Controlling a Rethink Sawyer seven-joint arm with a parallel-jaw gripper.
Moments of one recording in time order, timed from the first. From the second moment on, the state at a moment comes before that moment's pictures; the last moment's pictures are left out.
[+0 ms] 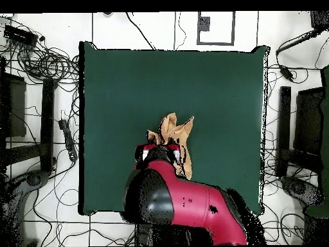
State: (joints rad) arm -0.21 -1.14 0.06 2.07 -0.03 0.26 1.57
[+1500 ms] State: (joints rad) arm -0.06 -0.63 -0.05 1.83 0.04 0.26 1.57
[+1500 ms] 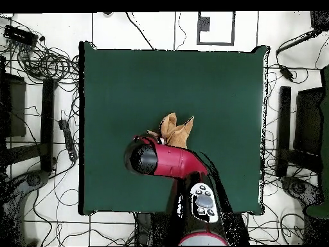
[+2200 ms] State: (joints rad) arm -0.05 -0.49 -0.08 1.83 0.06 0.05 1.57
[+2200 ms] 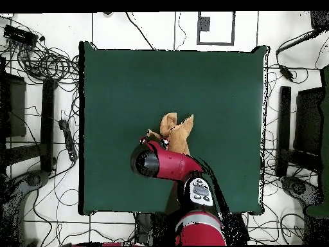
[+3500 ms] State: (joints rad) arm -0.05 -0.48 -0.07 1.83 0.08 0.04 1.57
